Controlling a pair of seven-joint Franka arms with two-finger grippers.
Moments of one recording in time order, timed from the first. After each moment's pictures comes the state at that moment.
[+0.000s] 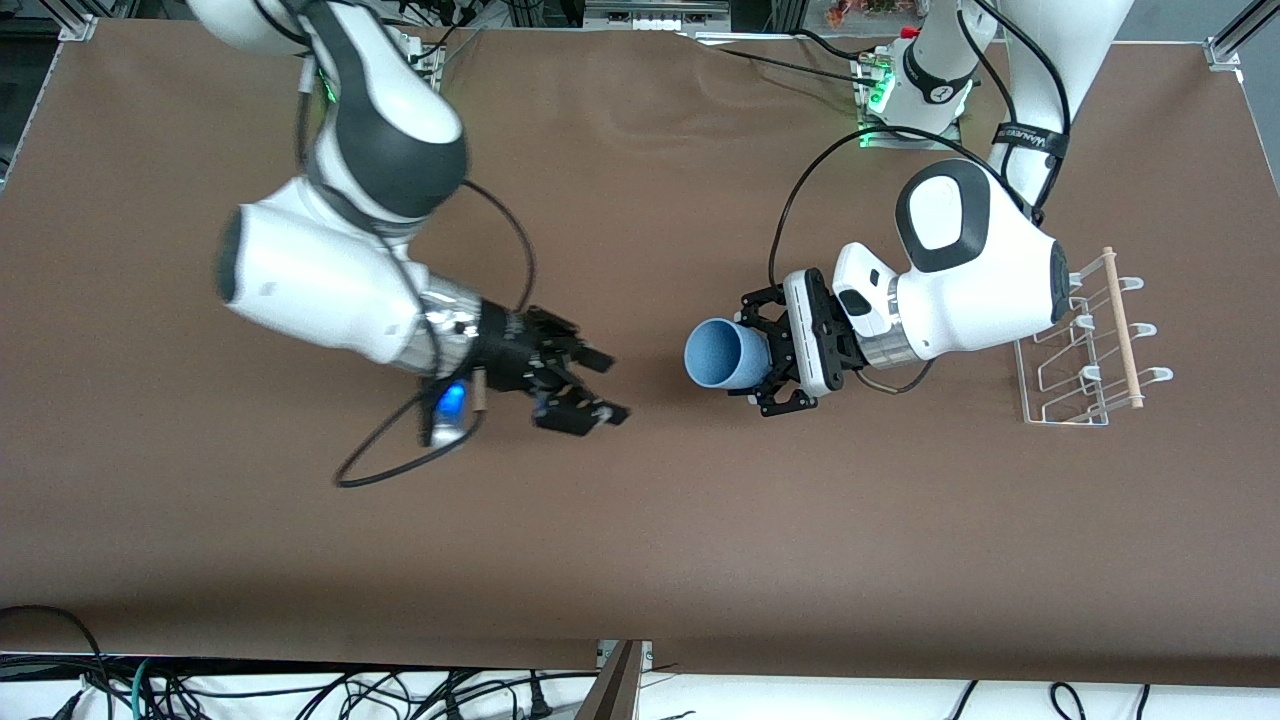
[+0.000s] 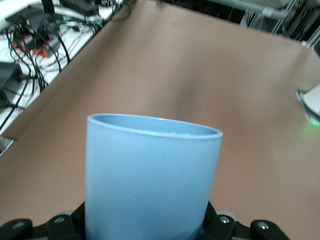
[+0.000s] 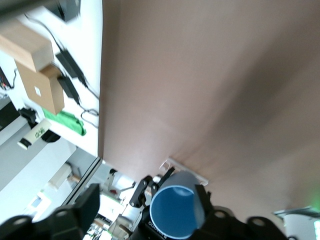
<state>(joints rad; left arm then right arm) -0.20 0.41 -0.20 -1.64 -0.83 2.19 1.39 0.39 0.63 0.06 -1.07 0.73 2.07 1.28</state>
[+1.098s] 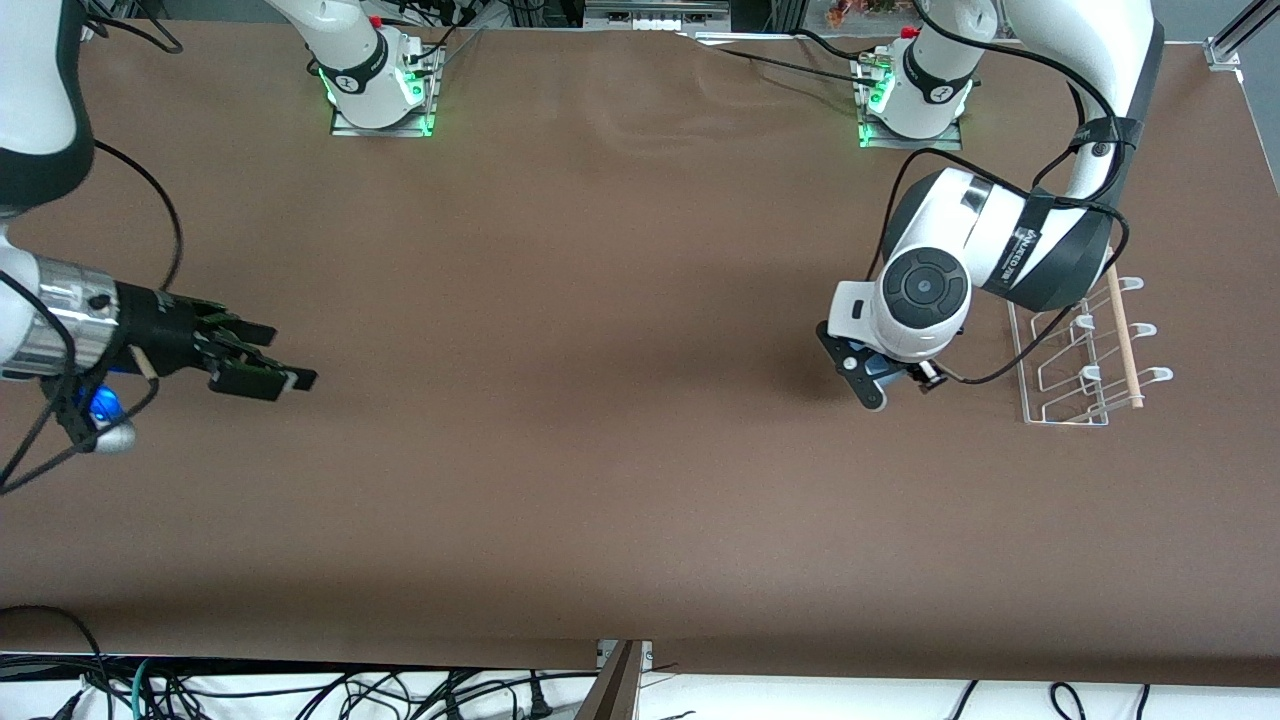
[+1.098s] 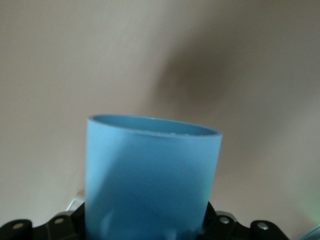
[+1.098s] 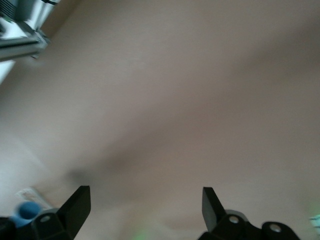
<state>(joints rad) -0.20 0.42 -0.17 -1.65 0.35 1.74 0.55 0.04 0.49 0.01 -1.07 0.40 1.44 0.66</state>
